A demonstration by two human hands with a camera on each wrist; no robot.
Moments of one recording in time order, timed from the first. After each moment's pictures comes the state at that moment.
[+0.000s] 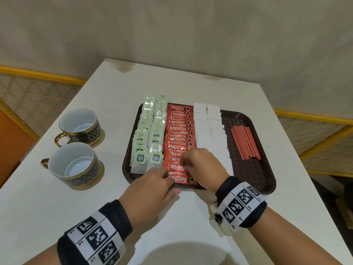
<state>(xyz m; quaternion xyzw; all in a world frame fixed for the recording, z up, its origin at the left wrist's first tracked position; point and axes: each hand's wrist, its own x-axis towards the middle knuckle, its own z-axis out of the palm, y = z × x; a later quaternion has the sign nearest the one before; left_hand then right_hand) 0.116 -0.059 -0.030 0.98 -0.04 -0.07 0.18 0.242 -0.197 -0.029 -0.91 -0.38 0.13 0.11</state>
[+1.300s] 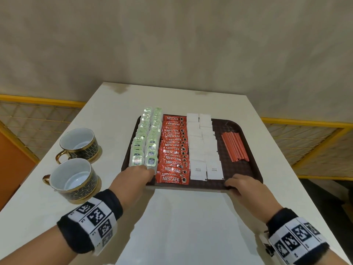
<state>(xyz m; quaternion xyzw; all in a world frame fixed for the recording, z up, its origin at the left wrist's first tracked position) 0.137 -0.034 -0.011 0.99 -0.01 -0.11 0.01 0.238 -0.337 -0.031 -0.95 -0.29 0.10 0.02</state>
